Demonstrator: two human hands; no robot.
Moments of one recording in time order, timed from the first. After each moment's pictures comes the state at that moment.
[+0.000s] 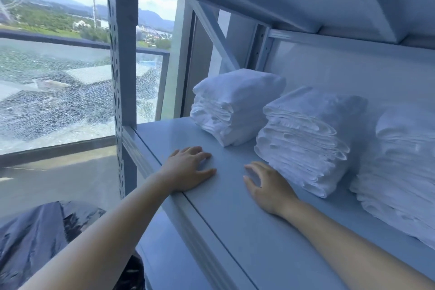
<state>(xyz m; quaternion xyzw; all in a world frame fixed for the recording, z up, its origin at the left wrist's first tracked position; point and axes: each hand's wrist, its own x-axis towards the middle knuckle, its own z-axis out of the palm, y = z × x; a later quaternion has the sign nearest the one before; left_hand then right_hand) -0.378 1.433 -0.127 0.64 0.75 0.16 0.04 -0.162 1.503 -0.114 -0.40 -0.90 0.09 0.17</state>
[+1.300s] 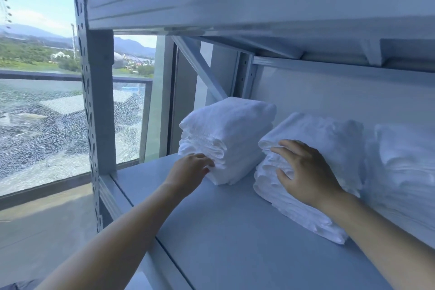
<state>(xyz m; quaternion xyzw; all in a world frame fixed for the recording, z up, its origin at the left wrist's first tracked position) -0.420 1.541 -0.102 0.68 0.66 0.30 -0.11 -0.147 1.579 -0.036 -0.32 -0.87 -0.20 0.30</state>
